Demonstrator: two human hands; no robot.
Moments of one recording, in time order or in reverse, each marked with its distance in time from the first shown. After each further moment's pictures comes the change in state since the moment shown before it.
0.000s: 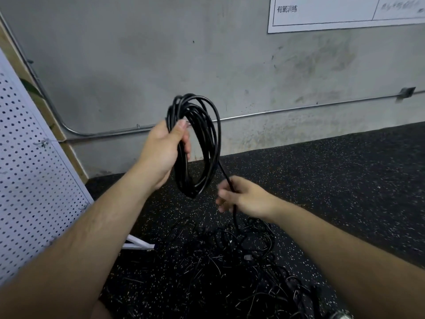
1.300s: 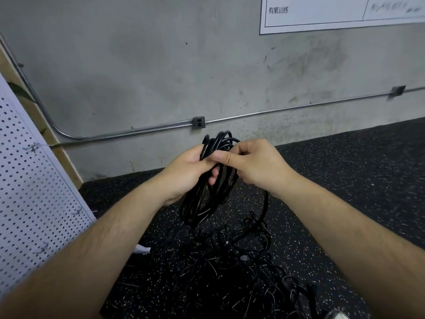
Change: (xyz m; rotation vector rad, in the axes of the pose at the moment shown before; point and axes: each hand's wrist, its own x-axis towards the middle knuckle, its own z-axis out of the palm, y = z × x) left_hand -0.017 -0.026 0.032 0.136 -0.439 -0.160; right_hand -0.032 -0.071 -0.034 0.078 0.341 -0.227
